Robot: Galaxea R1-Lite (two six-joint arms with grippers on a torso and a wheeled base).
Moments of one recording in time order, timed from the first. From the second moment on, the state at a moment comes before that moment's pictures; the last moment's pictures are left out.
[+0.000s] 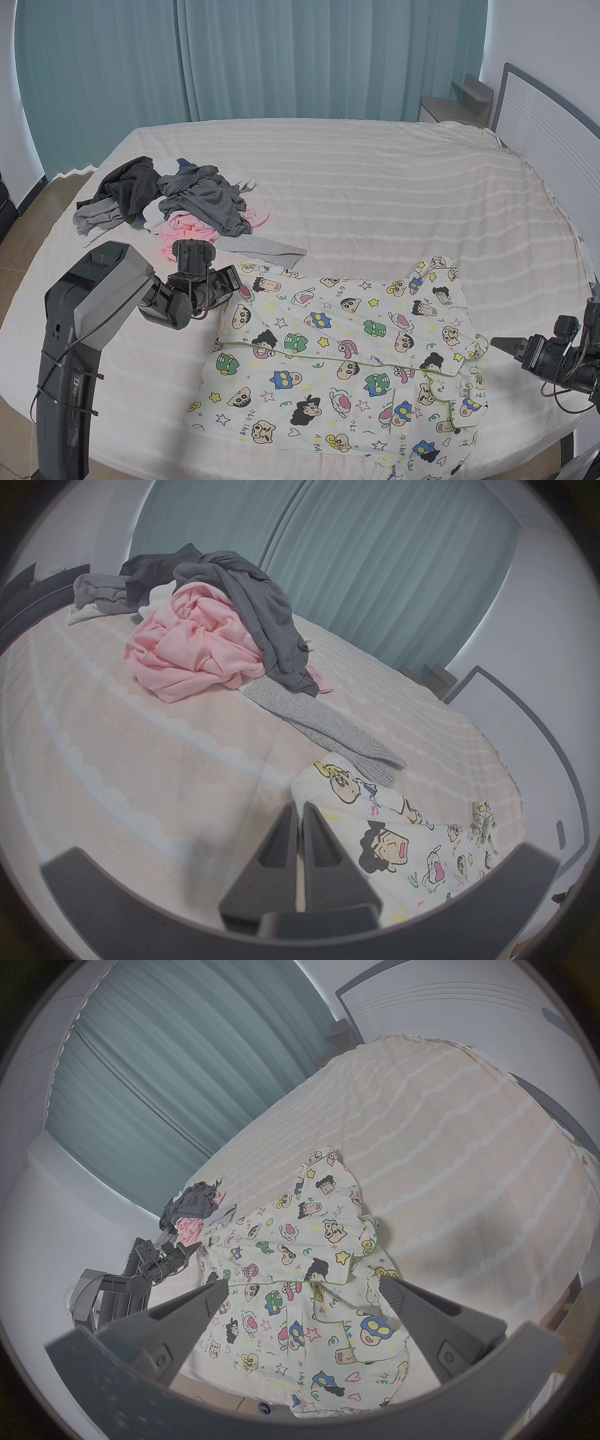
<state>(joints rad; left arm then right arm) -0.22 2.54 -1.47 -0.64 0.00 -0.49 0.00 1.43 -0.14 -0.75 0.26 0.51</state>
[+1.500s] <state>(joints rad) -0.17 2.54 -1.48 -0.72 0.08 -0.57 0.00 1.48 -0.16 -0.75 0.26 0.51</state>
